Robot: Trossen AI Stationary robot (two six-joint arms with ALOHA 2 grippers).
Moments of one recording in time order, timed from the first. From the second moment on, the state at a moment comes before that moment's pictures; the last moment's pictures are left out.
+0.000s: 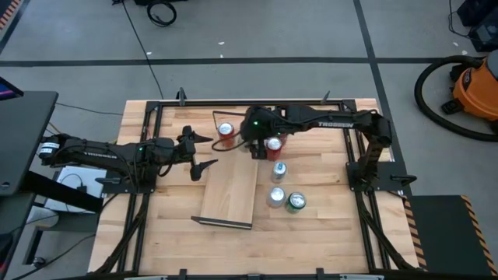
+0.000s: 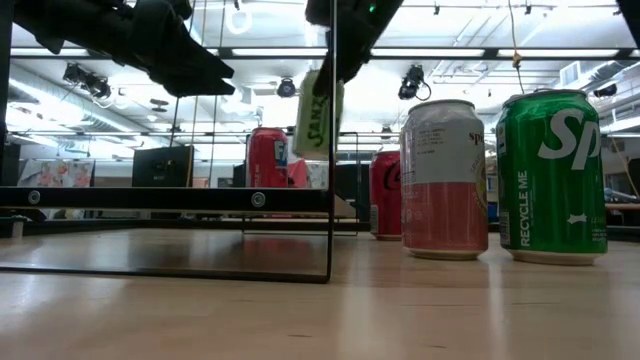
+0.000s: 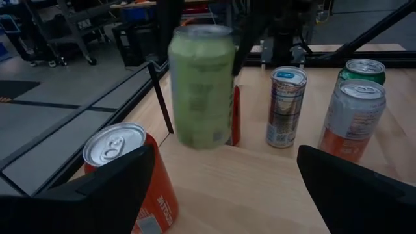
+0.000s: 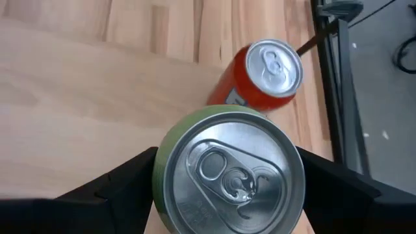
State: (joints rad) left arm -0.01 0.81 0.43 0.14 -0.29 0.03; right arm -0.15 1.82 1.72 -0.79 0.10 -0.25
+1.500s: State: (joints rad) left arm -0.01 0.81 0.43 0.09 -0.29 -0.02; right arm -0.22 1.75 1.79 -1.11 0.22 -0.16
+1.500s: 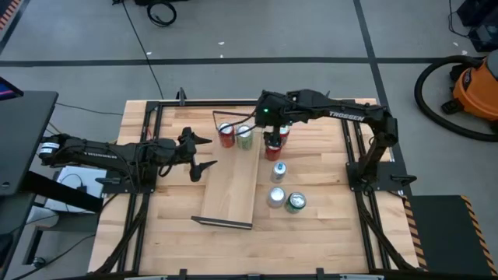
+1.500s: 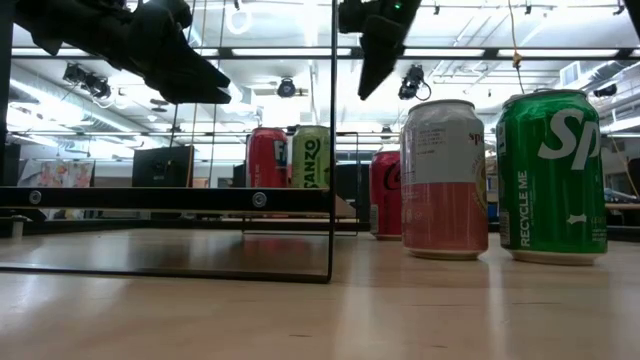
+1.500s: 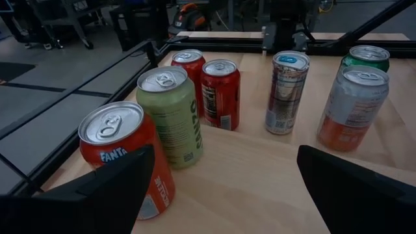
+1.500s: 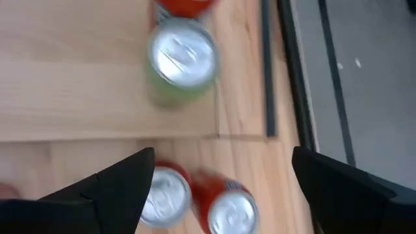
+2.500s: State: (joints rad) left arm -0.01 0.81 0.43 0.08 -0.29 -0.07; right arm -0.42 1.75 1.49 -1.01 0.21 0.24
